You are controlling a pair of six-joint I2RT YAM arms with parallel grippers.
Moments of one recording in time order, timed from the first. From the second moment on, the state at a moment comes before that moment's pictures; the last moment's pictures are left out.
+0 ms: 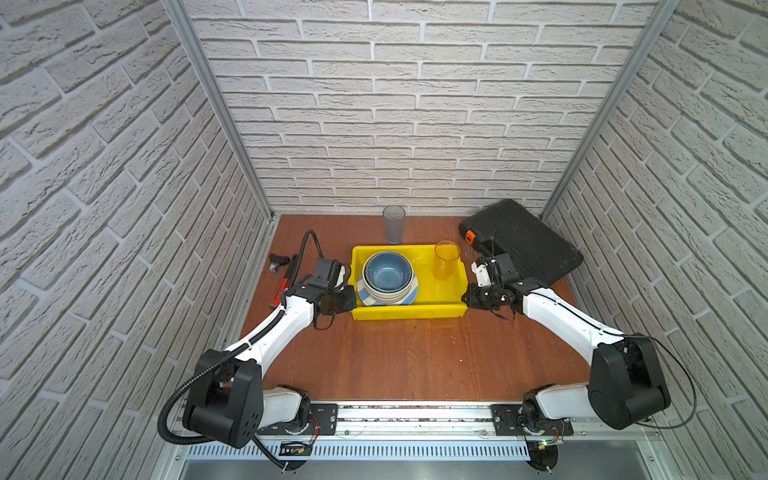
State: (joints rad) left arm -0.33 1.26 0.80 -0.55 0.20 -0.49; right arm 0.25 1.37 0.86 -0.57 -0.23 0.43
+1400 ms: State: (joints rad) left arm -0.19 1.51 1.39 -0.79 0.22 -0.43; right arm 0.27 0.99 0.94 -1.02 -0.23 0.36
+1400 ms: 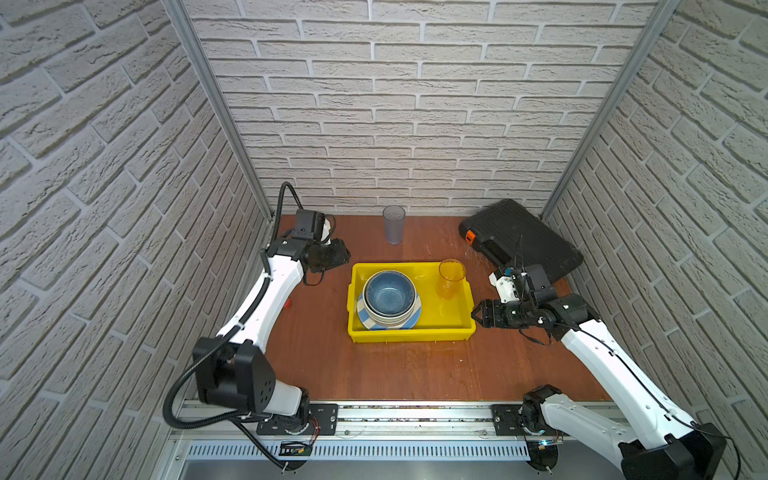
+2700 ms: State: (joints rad) left arm -0.28 2.45 2.38 -0.71 0.39 -0.69; right arm 0.27 0.85 0.91 -1.10 -0.21 0.36
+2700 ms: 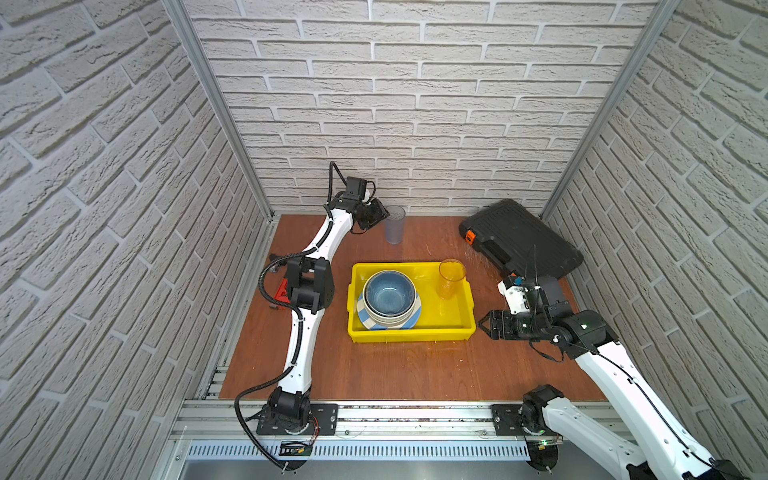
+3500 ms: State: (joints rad) left arm -0.28 2.49 2.42 -0.81 0.38 -0.64; right arm 0.27 0.84 0.89 -1.07 -0.23 0.37
